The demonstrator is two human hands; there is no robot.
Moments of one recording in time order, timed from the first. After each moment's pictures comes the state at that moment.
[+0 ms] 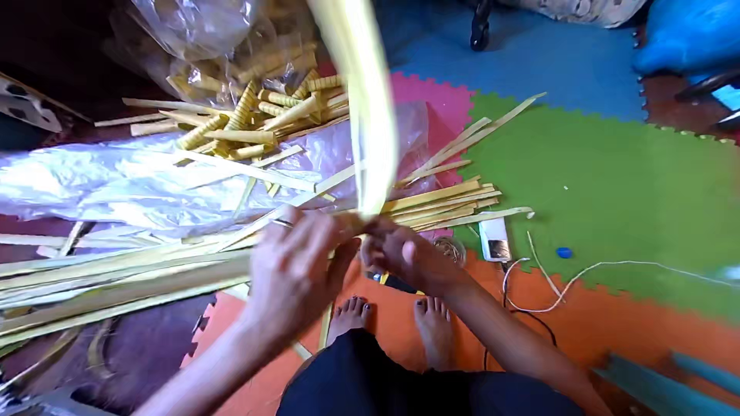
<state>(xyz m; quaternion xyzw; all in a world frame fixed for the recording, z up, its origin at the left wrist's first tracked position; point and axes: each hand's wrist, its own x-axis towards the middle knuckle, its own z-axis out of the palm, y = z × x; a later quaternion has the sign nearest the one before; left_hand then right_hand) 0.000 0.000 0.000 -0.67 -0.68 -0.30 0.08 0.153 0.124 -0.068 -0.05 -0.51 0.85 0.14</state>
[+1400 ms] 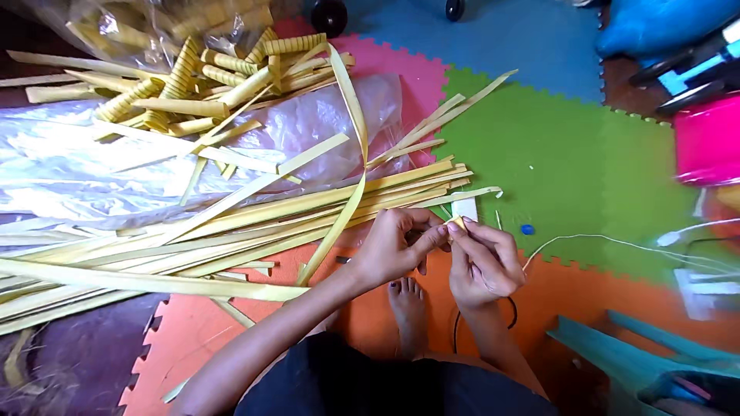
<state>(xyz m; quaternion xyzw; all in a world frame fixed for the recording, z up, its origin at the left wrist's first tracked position) 0.089 0.086 -0.069 -0.53 -0.46 -0.51 -0.51 0.258 0.127 -0.109 -0.30 -0.77 0.11 0.55</state>
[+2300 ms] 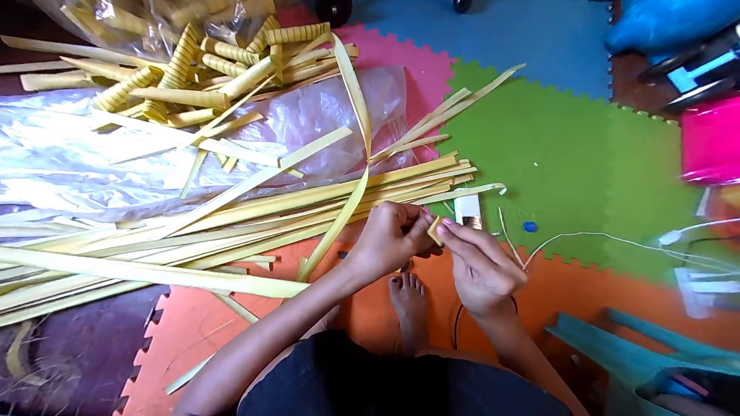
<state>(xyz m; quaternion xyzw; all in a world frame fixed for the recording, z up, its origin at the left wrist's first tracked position) 0.083 0.083 -0.058 -0.47 -0.55 -0.46 -0.51 0.265 0.122 -0.098 -0.27 -0.84 0.14 0.46</state>
